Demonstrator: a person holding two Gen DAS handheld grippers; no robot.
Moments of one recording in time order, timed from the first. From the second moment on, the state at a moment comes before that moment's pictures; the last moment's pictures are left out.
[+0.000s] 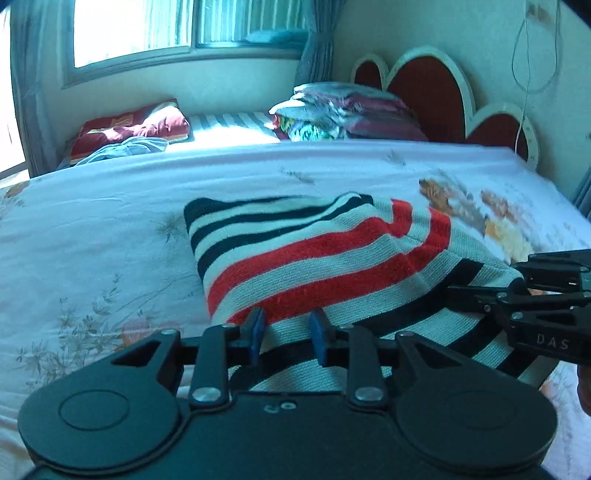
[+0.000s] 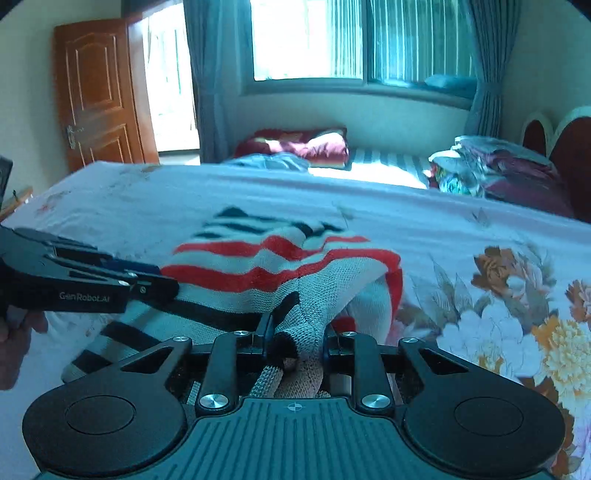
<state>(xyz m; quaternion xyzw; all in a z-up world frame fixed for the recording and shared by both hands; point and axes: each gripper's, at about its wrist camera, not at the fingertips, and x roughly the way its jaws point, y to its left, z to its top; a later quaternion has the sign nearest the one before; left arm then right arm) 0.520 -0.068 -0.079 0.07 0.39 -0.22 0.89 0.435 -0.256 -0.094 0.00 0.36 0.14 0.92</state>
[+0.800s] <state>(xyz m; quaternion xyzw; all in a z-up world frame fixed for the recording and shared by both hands) 0.588 -0.101 -0.106 0.15 0.39 -0.23 0.88 0.517 -0.305 -0.124 0.05 0.40 0.11 0.91</state>
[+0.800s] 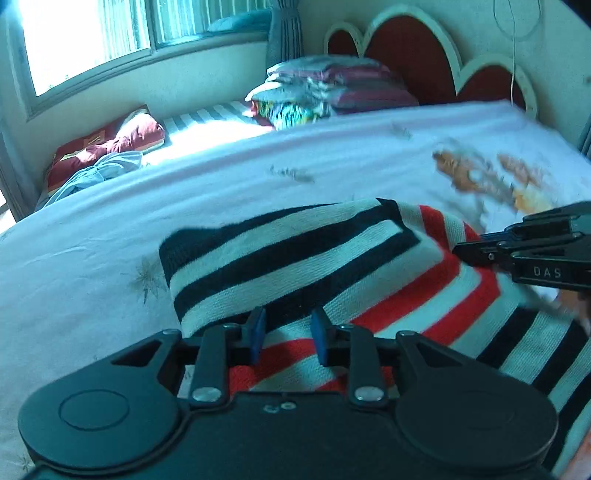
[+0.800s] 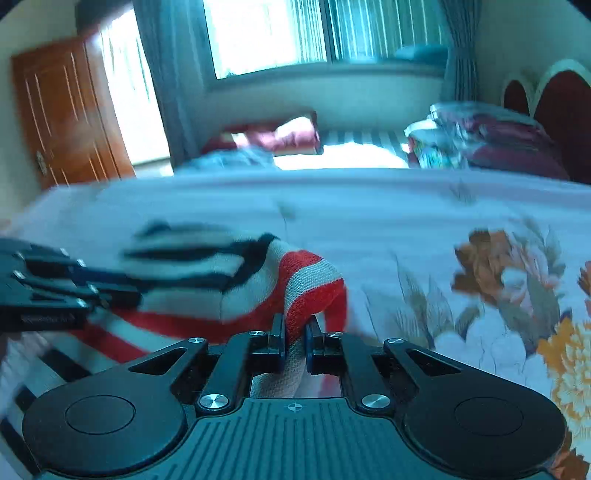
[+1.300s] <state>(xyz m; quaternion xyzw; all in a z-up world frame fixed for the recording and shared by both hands) 0.489 -0.048 -0.054 0.08 0.37 -0.25 0.89 0.424 -0.274 -0.061 -0.01 0.36 0.20 0.91</state>
